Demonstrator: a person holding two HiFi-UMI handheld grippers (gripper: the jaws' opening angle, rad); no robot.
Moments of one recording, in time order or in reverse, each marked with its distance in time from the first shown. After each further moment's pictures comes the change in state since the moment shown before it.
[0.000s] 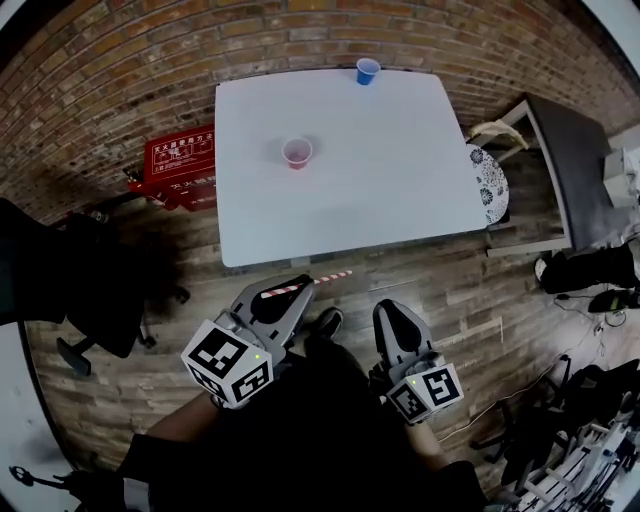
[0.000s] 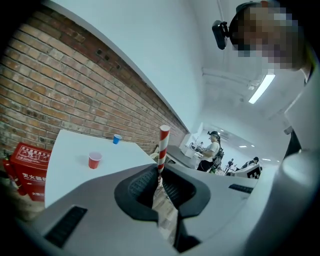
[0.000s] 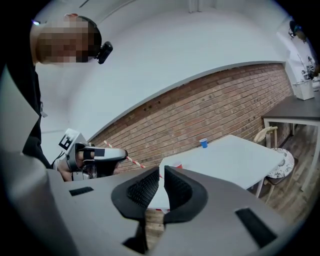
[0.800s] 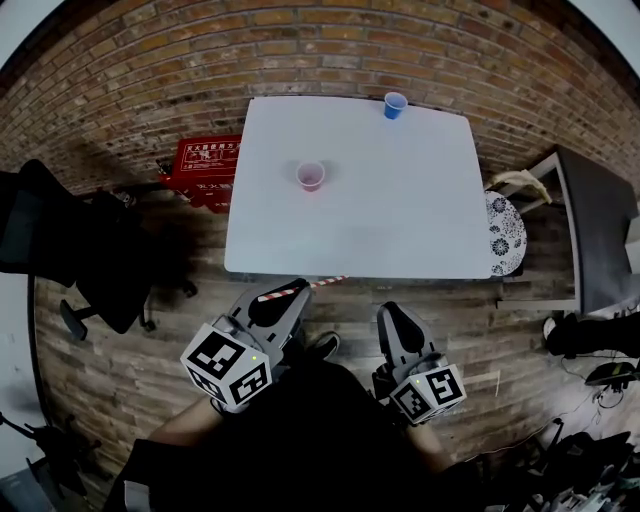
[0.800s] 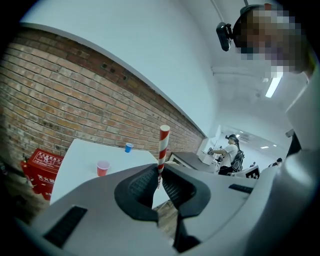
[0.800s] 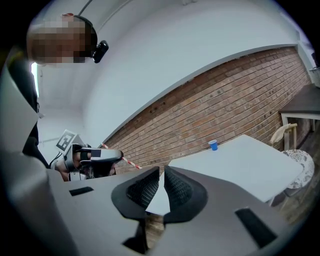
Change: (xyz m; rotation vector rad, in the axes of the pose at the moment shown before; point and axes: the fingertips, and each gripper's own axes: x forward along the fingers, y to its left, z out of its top) left arm 0.041 -0.020 0.027 0.000 -0.087 0.214; right arm 0.015 -0.065 0.045 -0.004 0.033 0.190
